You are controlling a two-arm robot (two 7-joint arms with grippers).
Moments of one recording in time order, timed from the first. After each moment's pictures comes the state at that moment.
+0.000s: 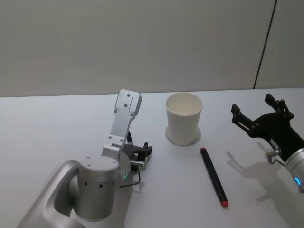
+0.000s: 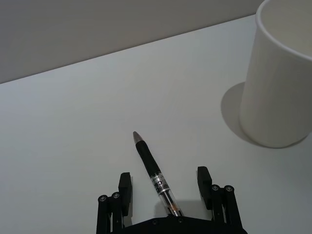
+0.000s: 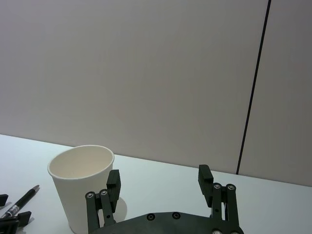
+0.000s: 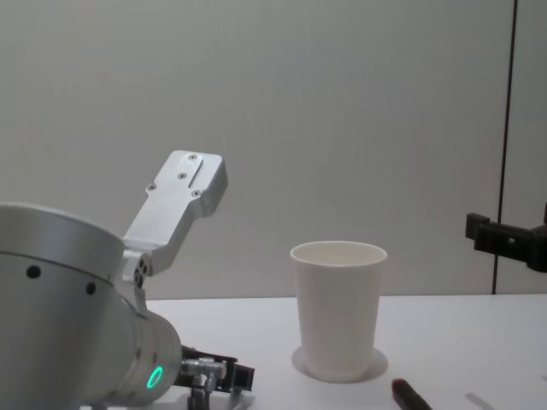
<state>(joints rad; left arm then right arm) -0.23 0.14 0.40 -1.61 -0.30 0.76 0.29 -0.01 0.34 -0.23 -1.77 0.29 0.03 0.07</state>
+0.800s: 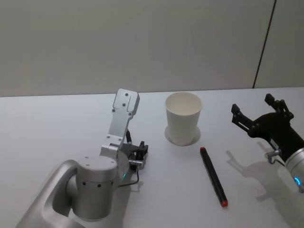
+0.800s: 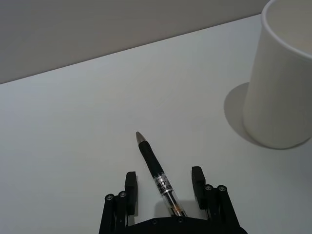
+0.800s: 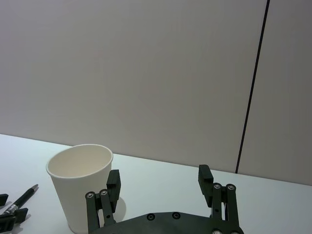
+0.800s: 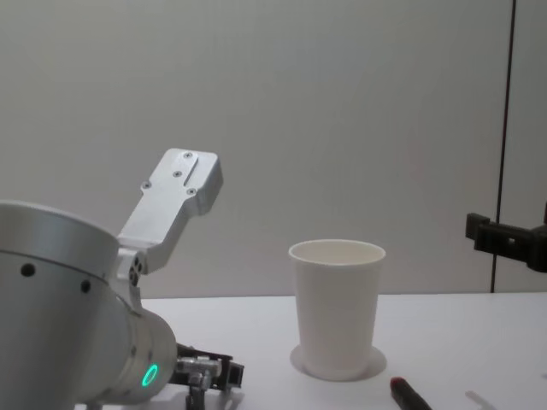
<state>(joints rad) -0.23 0.14 0.39 -1.61 -0.29 0.76 0.29 -0.01 0.34 -0.23 -1.77 0.29 0.03 0.07</state>
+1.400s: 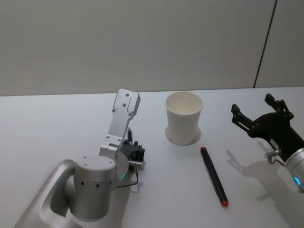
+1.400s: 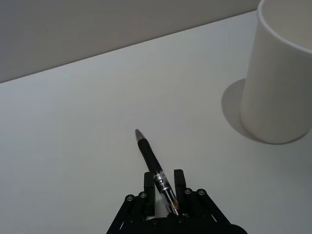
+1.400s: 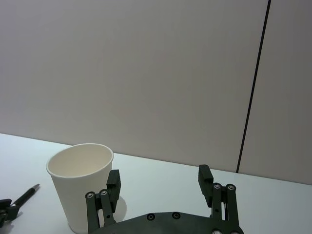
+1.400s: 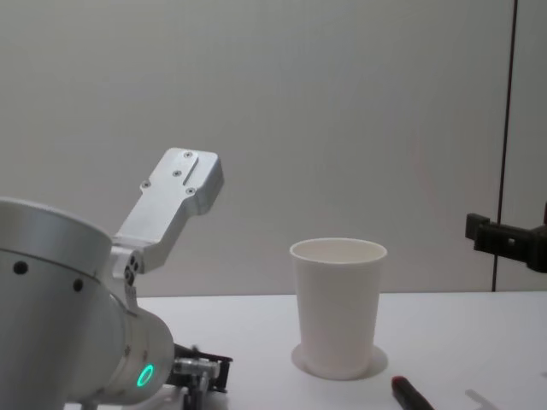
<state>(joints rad) -0.22 0.14 0.38 -1.62 -0.26 0.77 0.25 -0.01 0.34 -0.23 -1.77 0.29 0.03 0.07</state>
